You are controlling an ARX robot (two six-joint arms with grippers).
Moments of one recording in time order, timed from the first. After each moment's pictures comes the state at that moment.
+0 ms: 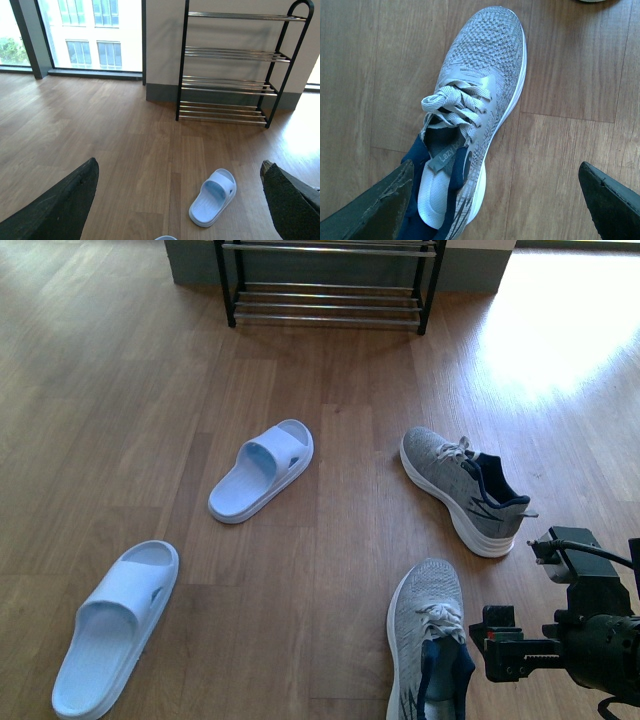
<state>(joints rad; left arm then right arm) 0.00 0.02 0.01 0.00 0.00 -0.01 -0.05 2.44 0.52 0.92 -0.15 0.09</state>
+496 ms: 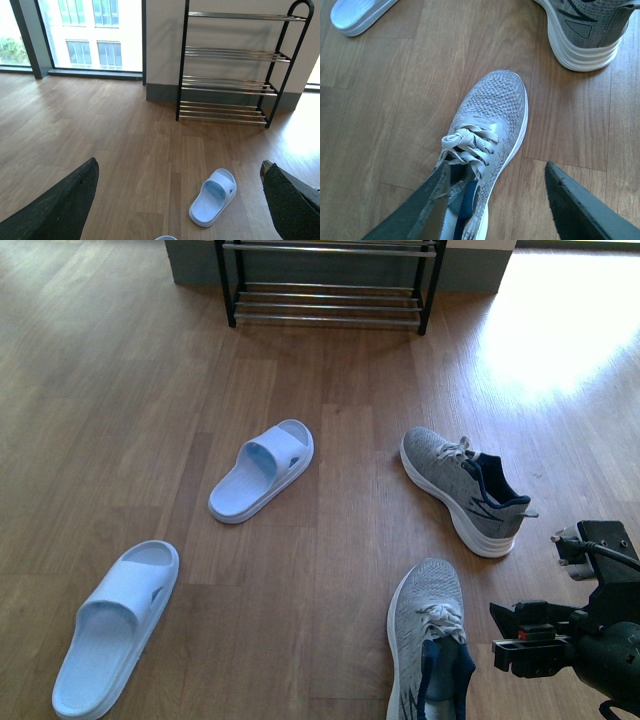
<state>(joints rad) 0.00 0.02 0.01 0.00 0.00 -0.01 -0.05 2.54 0.40 1.39 -0.15 0.09</state>
